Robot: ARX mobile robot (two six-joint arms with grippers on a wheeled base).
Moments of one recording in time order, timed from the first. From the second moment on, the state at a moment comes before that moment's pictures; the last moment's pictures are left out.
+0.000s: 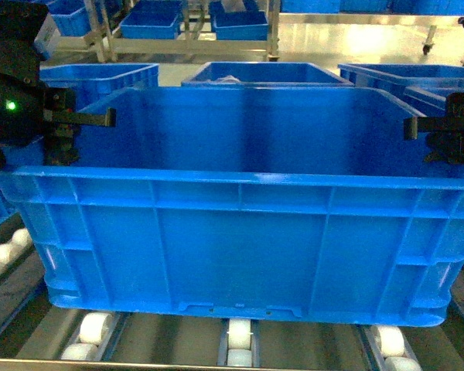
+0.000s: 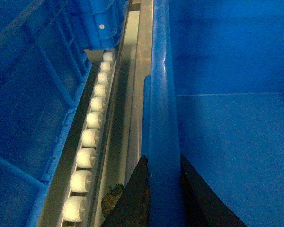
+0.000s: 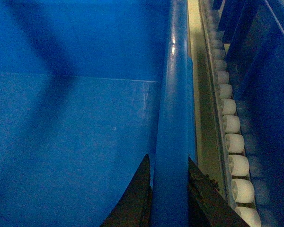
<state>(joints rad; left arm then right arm) -0.13 1.80 1.00 0.31 -0.15 0.03 0.14 1.70 0.92 0.18 0.04 0.08</state>
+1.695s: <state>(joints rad) 0.00 0.92 0.03 0.84 0.00 -0.01 0.00 0.79 0.02 0.76 0.00 0.01</state>
